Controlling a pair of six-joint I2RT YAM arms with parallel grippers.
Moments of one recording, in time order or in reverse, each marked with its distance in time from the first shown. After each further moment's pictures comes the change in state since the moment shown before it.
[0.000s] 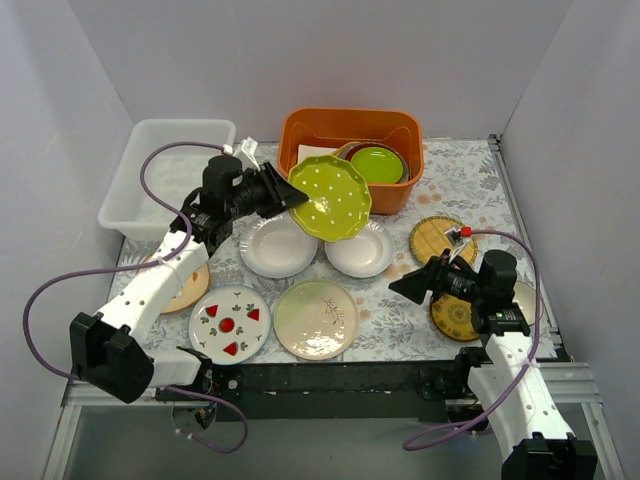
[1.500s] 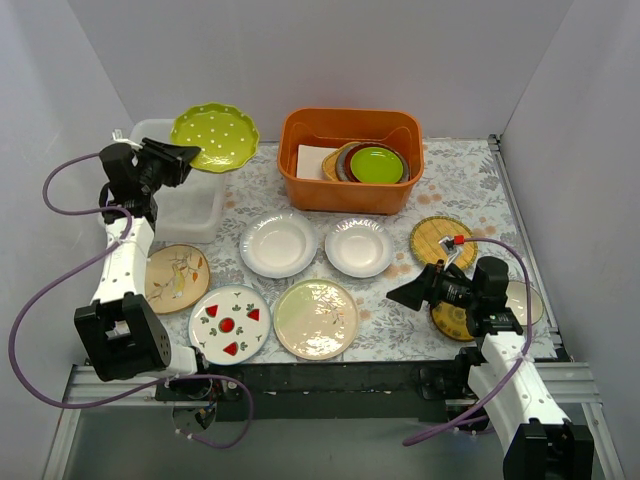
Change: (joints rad) left arm 0.688 0.116 0.034 0.221 0.158 -0.243; right arm 0.000 0.050 -0.106 0.089 -0.040 0.034
